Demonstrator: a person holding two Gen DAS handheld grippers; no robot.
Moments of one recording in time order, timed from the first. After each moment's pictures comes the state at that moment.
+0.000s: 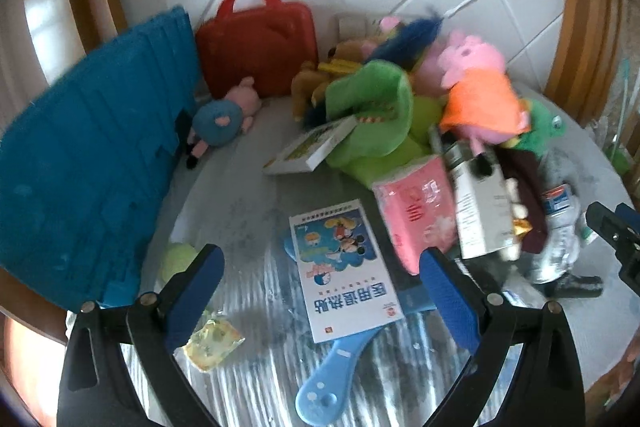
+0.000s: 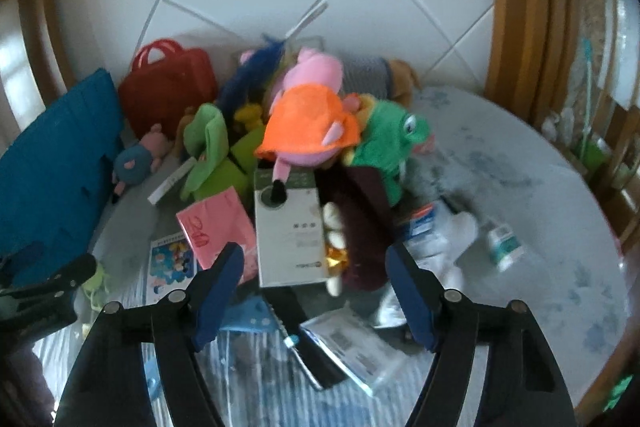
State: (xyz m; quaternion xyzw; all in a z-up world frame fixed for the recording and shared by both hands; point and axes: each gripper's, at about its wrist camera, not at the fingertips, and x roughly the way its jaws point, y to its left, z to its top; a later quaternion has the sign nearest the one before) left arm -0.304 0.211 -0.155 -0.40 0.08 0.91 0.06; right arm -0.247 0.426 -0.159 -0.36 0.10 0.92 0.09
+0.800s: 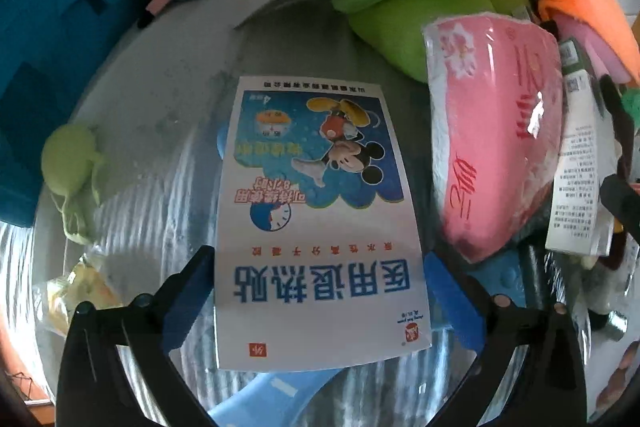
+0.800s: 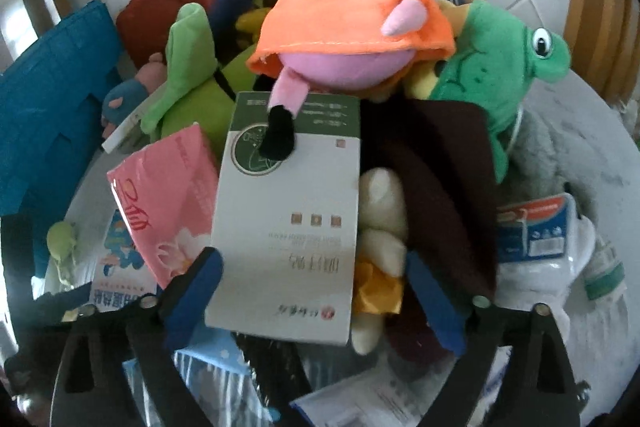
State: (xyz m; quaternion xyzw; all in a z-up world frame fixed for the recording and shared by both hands) left arm -0.373 0.229 -0.309 -0.55 -0.01 0.83 0.01; right arm -0.348 0.440 -0.270 -0.45 0.09 0.89 0.00
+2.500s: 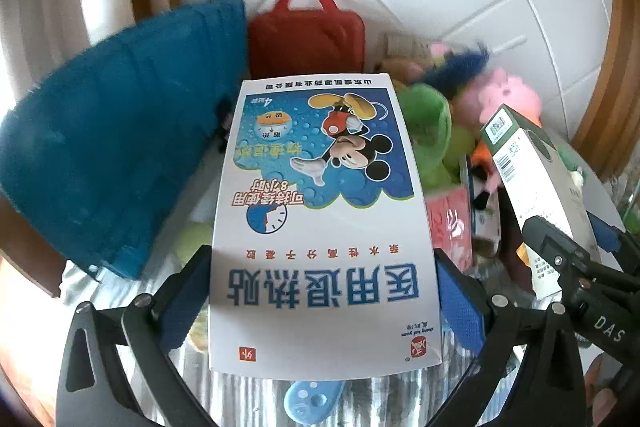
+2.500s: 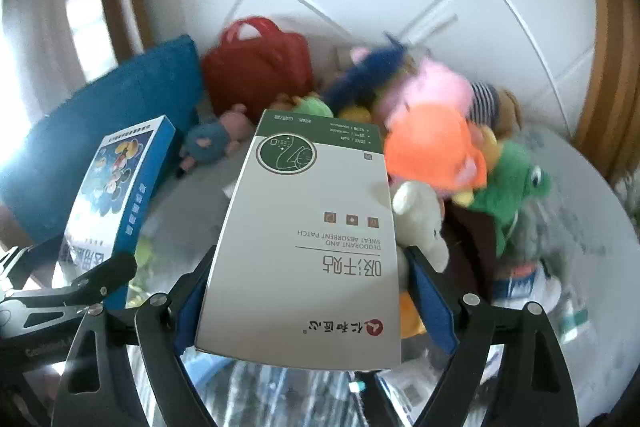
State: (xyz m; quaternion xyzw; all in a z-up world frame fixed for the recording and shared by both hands) left arm -0.283 0.195 -0.136 -0.38 0.00 0.93 -0.01; right arm -0.288 0.369 -0.143 -0.35 0.04 0.93 -0.06
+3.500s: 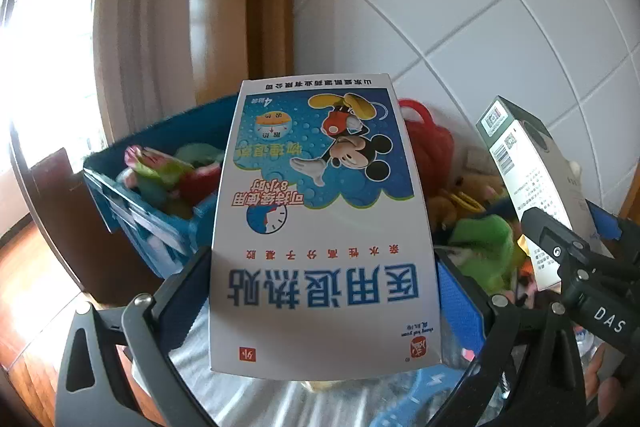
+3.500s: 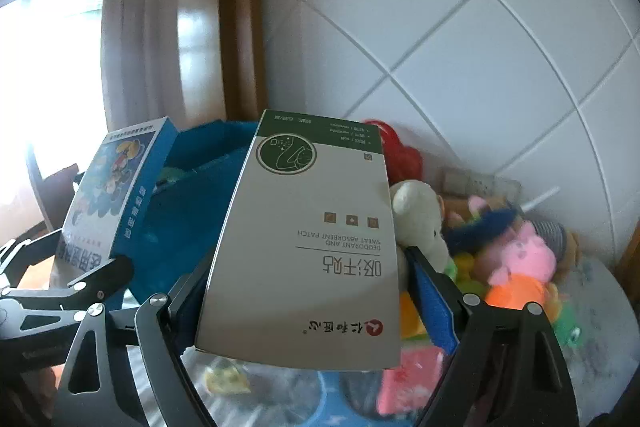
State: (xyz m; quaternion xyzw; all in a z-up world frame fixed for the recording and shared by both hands) left arm -0.226 0.073 -0.030 -0.24 -0.04 0.96 -0.13; right arm -0.281 0.231 -0.022 -0.21 -0.02 0.96 -0.19
